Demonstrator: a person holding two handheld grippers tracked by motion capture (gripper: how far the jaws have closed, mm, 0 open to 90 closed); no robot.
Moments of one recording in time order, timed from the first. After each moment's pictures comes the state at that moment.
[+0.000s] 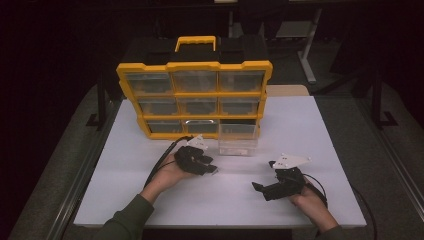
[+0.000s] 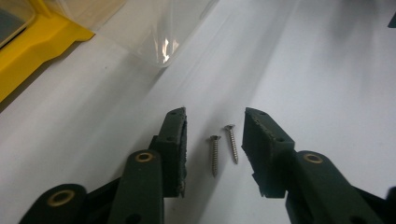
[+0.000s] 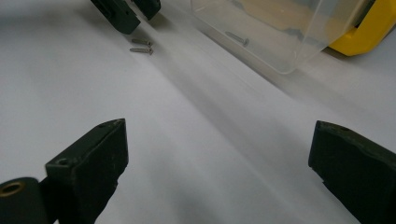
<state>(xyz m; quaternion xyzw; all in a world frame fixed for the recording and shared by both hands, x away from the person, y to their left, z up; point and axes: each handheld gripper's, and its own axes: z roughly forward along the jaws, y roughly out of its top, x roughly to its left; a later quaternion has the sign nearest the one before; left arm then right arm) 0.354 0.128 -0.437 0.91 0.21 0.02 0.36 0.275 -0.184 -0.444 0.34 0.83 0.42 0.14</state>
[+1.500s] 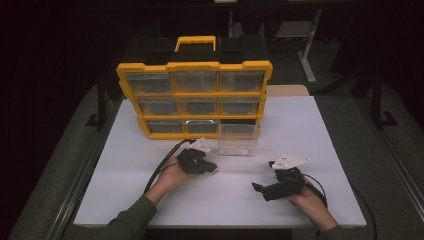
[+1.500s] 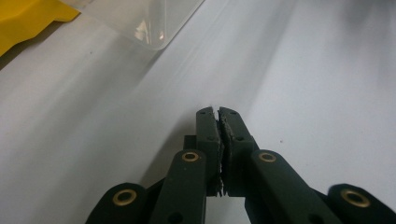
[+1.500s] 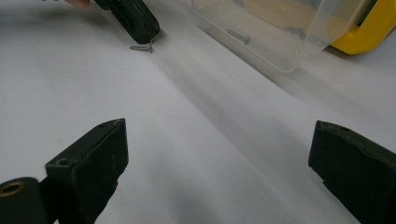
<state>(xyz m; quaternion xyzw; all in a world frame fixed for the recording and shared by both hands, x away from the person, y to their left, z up) 0.358 0.124 -0.451 0.91 0.20 0.01 0.36 0.275 -0.183 -0.445 0.34 0.83 0.42 0.14</state>
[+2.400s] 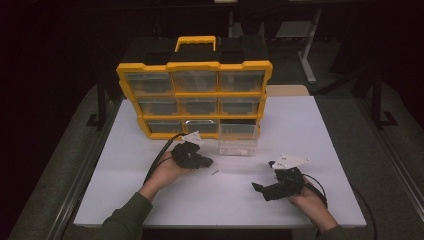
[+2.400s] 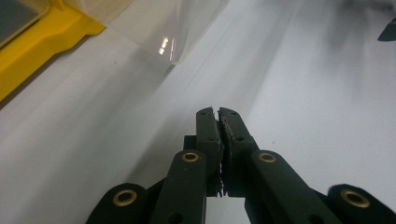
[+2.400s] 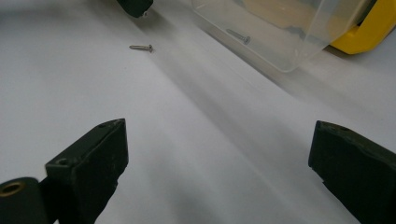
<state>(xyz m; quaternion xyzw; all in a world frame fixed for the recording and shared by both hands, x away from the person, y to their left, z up) 0.365 0.138 -0.431 0.90 0.22 0.00 0.38 0.275 -0.183 -0.445 0.33 0.83 0.41 0.14</state>
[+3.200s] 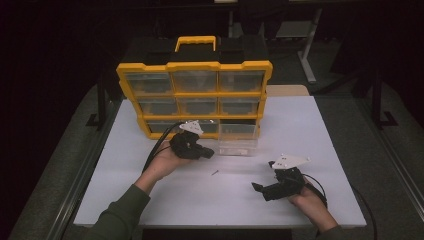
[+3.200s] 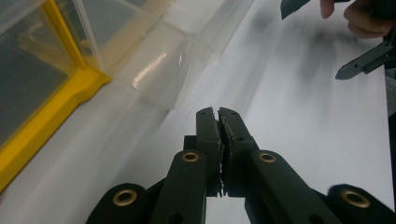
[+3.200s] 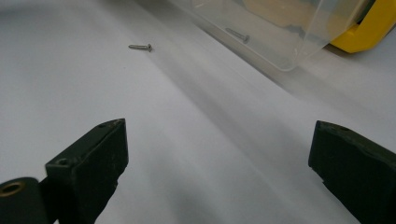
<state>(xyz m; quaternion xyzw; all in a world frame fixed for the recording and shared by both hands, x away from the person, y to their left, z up) 0.372 0.136 -0.393 0.90 0.20 0.00 0.39 0.275 -0.183 -0.445 0.34 0.83 0.41 0.14</state>
